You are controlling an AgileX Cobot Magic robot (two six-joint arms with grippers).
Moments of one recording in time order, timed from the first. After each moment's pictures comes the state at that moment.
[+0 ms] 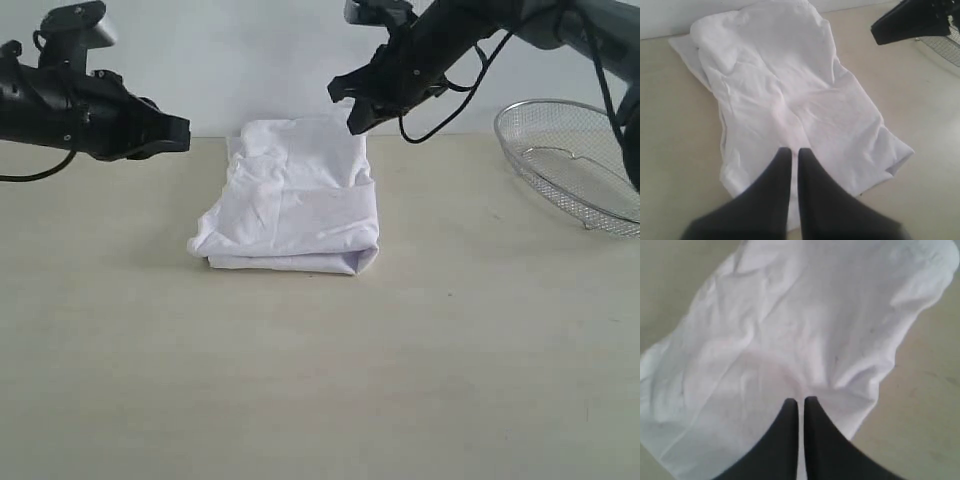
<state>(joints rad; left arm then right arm) -0.14 1.72 -1.08 -1.30 0.42 1.31 0.13 2.42 -2.31 0.47 1.06 -0.41</state>
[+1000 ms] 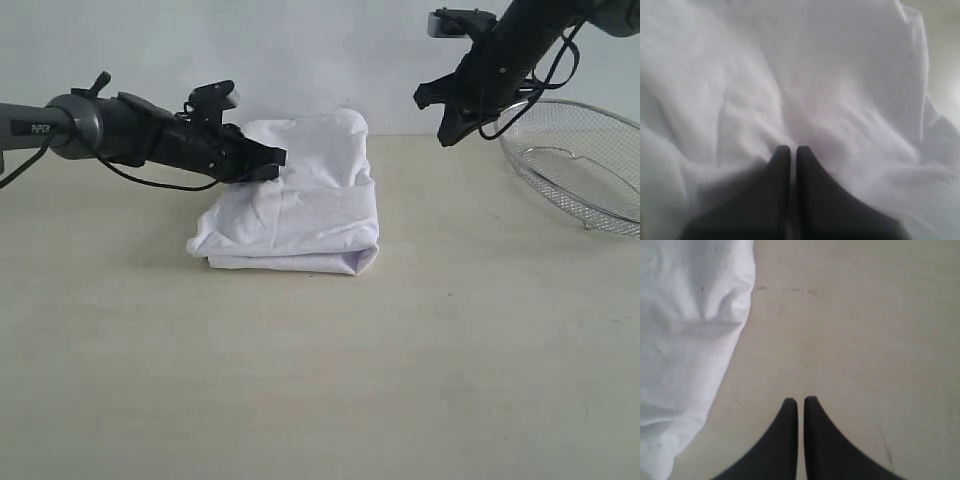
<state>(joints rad) -0.20 2.52 -1.91 -1.15 0.51 1.03 -0.02 2.41 -2.31 0.31 1.22 -0.33</state>
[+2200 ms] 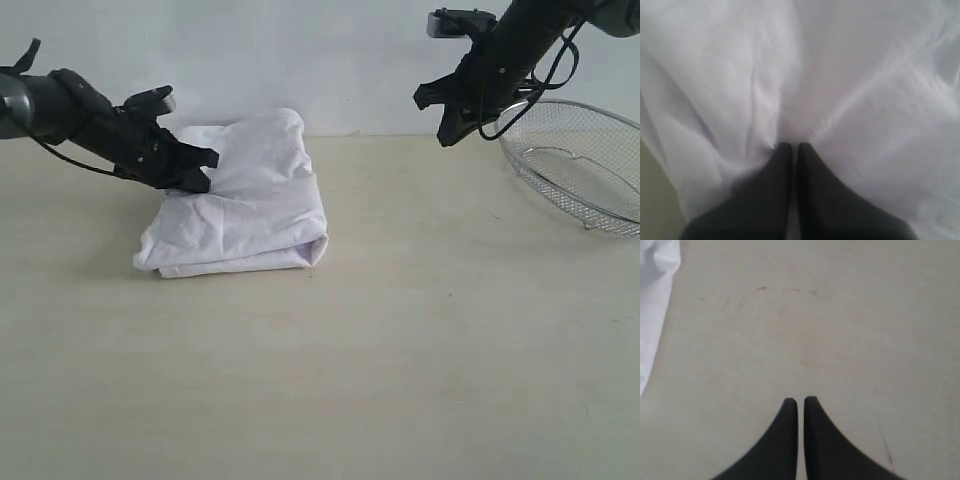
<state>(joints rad) -0.04 2.50 -1.93 -0.69 0.69 0.62 -0.02 2.41 -2.31 0.31 1.22 -0.34</state>
